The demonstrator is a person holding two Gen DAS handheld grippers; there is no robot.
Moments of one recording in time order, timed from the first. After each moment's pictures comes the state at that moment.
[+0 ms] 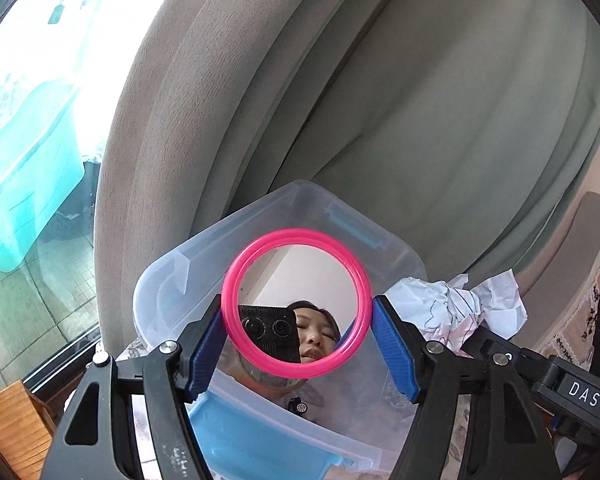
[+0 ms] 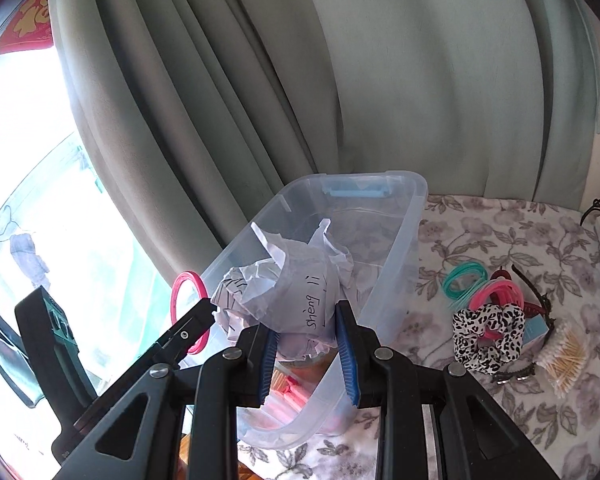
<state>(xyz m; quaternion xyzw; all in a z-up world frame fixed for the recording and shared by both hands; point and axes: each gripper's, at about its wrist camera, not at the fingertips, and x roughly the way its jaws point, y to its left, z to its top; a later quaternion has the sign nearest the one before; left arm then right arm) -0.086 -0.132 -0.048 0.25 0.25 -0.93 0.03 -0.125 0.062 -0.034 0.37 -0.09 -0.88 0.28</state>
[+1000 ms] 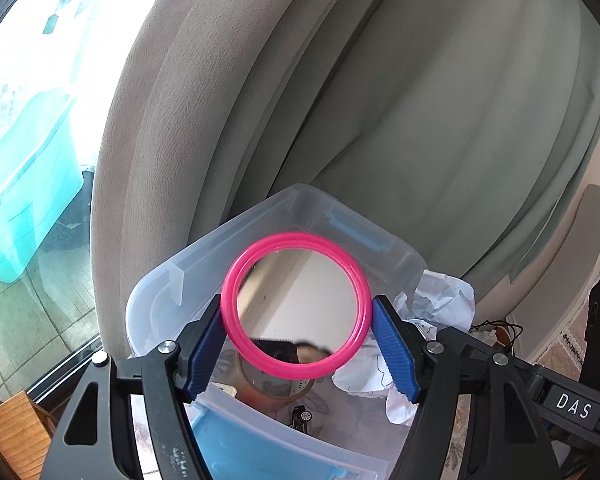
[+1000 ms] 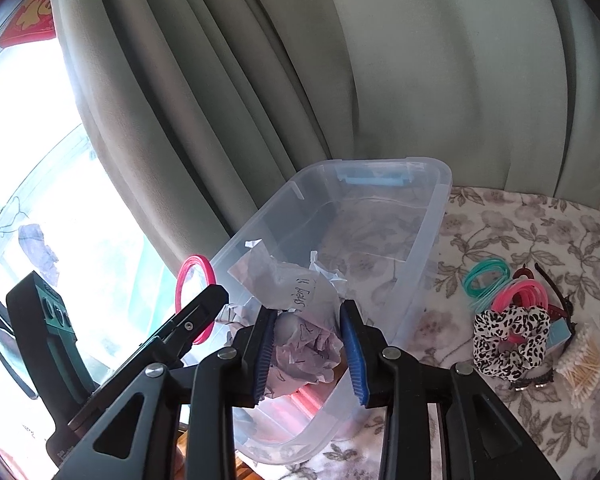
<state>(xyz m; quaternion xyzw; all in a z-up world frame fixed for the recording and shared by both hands) -0.083 -0.131 -0.051 0.25 0.23 -0.94 0.03 -0.130 0.050 -0.041 0.38 -0.08 -0.87 0.31</state>
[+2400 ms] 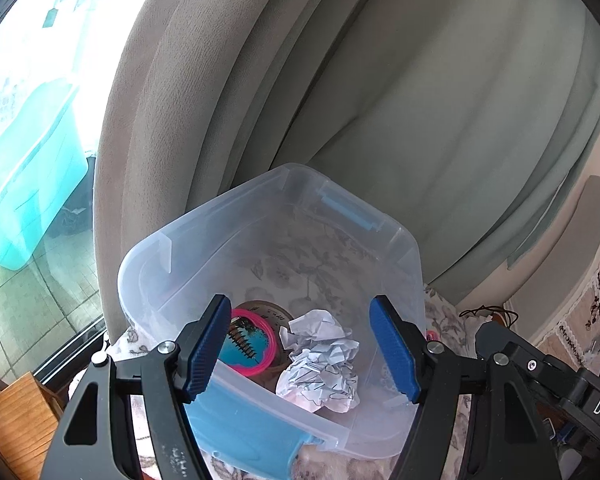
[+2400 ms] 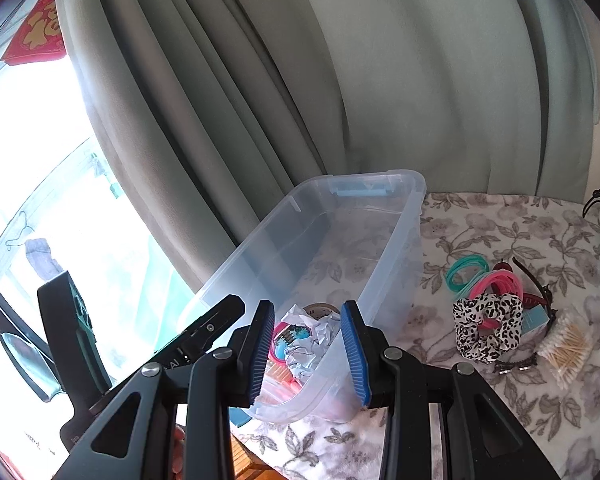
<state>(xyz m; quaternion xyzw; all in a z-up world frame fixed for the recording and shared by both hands) -0.079 -0.108 -0.056 0.28 0.23 -0.93 0.03 -0.096 0.088 -0.015 0.35 -0.12 -0.88 0.30</state>
